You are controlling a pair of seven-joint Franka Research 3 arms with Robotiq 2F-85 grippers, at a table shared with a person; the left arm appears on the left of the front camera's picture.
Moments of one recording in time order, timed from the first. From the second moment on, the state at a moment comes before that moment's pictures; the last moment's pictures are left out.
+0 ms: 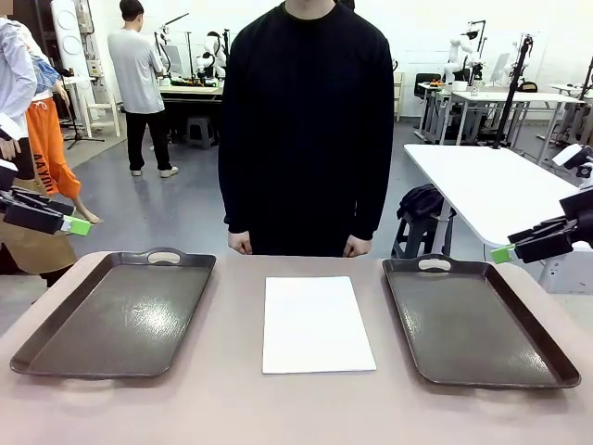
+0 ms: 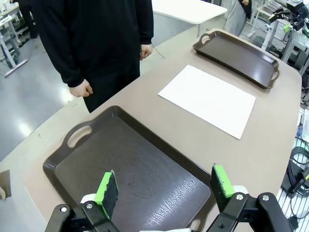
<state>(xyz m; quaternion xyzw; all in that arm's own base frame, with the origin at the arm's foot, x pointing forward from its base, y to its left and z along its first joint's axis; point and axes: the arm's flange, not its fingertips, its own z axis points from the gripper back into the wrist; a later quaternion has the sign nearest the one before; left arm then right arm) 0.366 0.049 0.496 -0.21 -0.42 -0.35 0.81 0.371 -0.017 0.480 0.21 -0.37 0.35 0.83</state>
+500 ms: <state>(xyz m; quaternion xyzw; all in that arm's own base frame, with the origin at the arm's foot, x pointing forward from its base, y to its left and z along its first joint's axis) 0.366 0.054 0.491 -0.21 -0.42 -0.36 0.81 0.373 -0.015 0.465 0.21 -0.34 0.38 0.83</state>
